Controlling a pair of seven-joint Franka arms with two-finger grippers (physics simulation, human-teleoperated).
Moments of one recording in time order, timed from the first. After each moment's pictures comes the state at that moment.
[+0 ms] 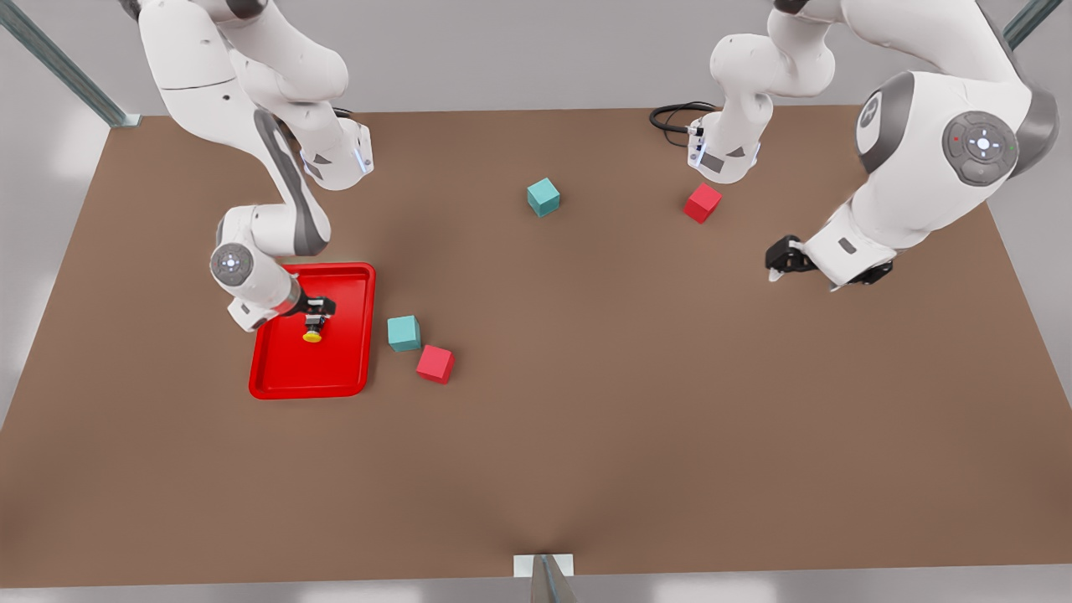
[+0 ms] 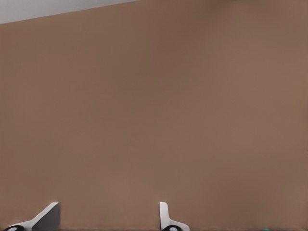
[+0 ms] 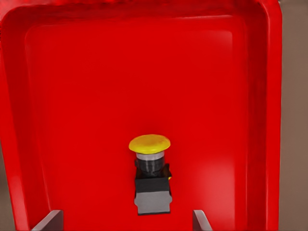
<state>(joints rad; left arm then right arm) -0.22 0.20 0.04 -1.30 -0.05 1.44 -0.01 -0.04 0.18 0.09 -2.40 -0.04 2.48 0.13</state>
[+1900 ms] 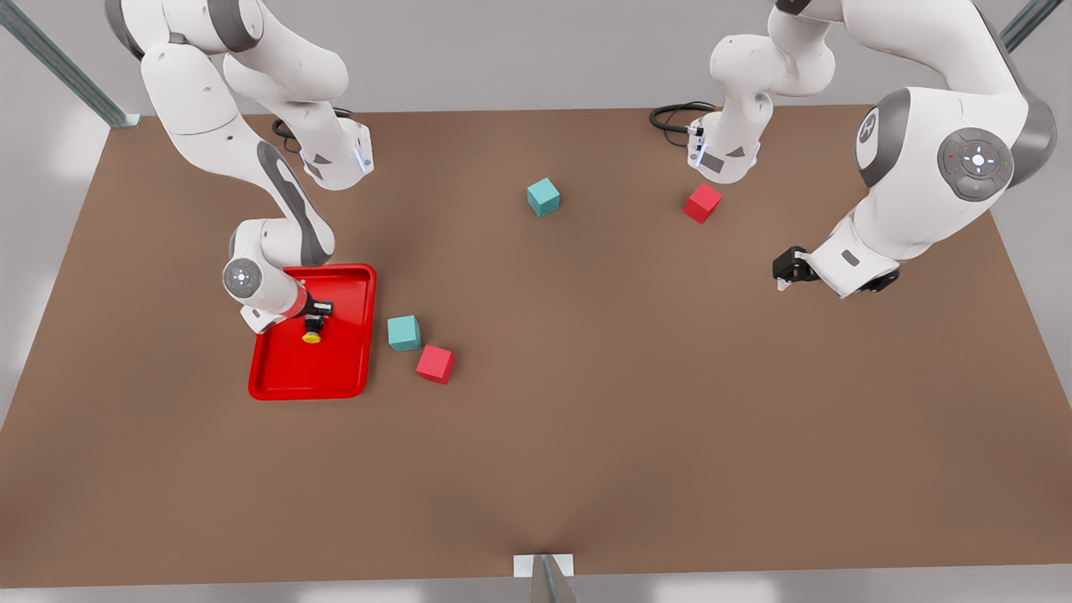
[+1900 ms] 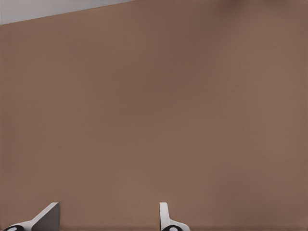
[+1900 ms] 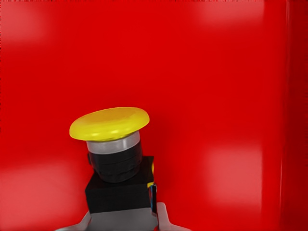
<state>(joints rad) -0.21 0.19 0.03 -1.35 0.00 1.48 -0.01 -0.09 0.30 0.09 -2.46 -0.04 2.57 0.12</state>
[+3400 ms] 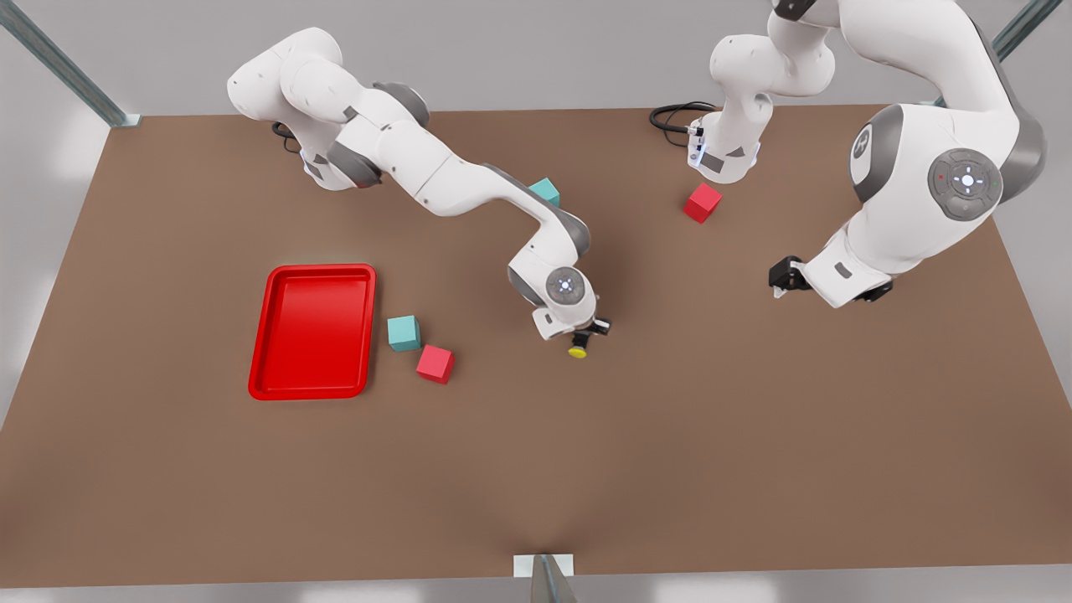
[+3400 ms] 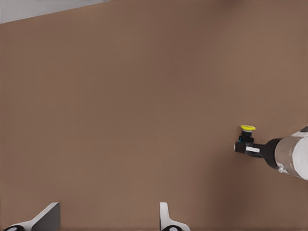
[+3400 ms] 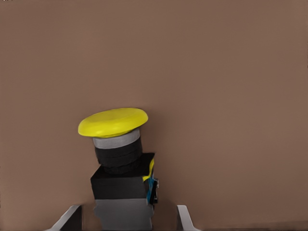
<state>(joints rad) -0.21 0.22 0.03 -1.34 0.00 1.49 0.02 0.77 1.14 0.19 -0.94 0.05 2.14 1.22</state>
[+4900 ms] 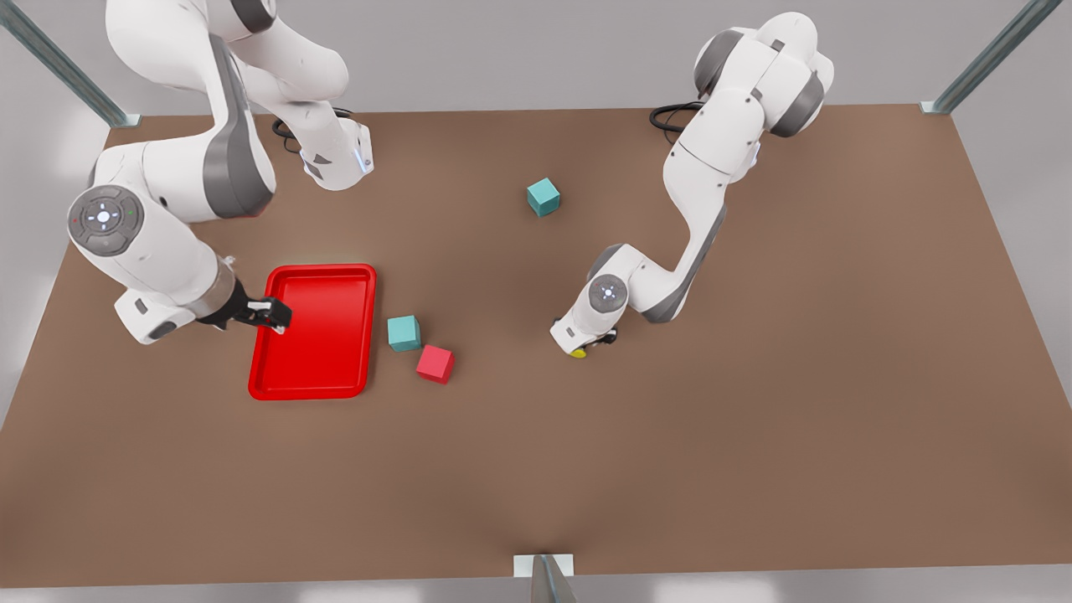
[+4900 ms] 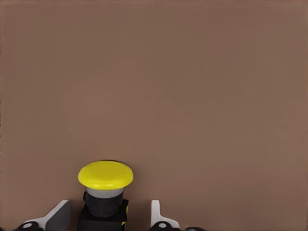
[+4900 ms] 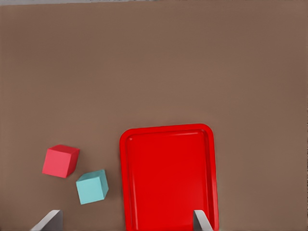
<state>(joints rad) -0.50 0.73 -0.18 -1.74 0.01 2.44 -0.49 -0.04 0.25 0.24 -1.36 -0.11 1.57 0.25</state>
